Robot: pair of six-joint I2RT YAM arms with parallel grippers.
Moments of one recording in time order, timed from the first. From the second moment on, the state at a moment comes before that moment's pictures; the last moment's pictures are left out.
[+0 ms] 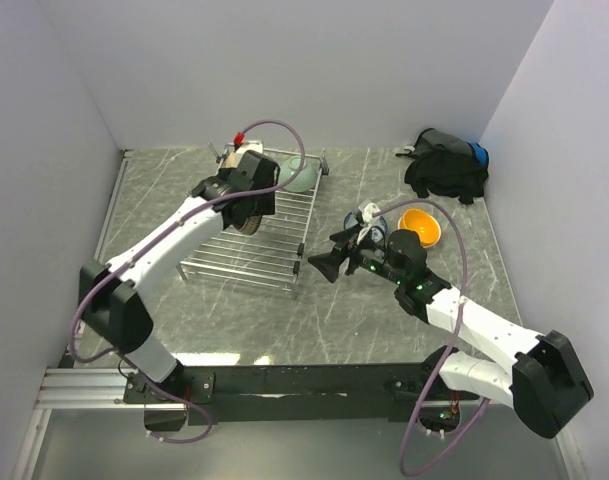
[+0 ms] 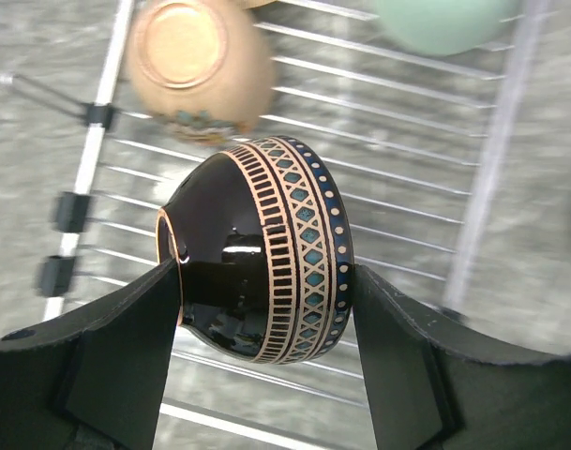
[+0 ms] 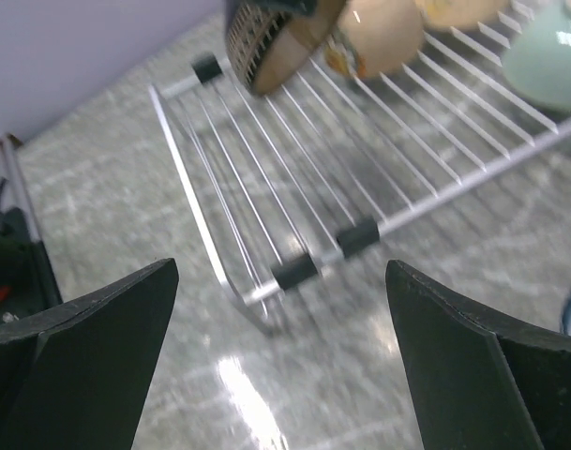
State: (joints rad) left arm -0.62 1.63 1.53 -0.75 -0.53 -0.45; right arm 0.58 1.05 0.52 0.40 -0.37 0.21
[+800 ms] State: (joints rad) left arm -0.60 1.32 1.24 -0.41 -0.08 -0.74; right arm 0.63 1.44 0.86 0.55 -0.56 0.22
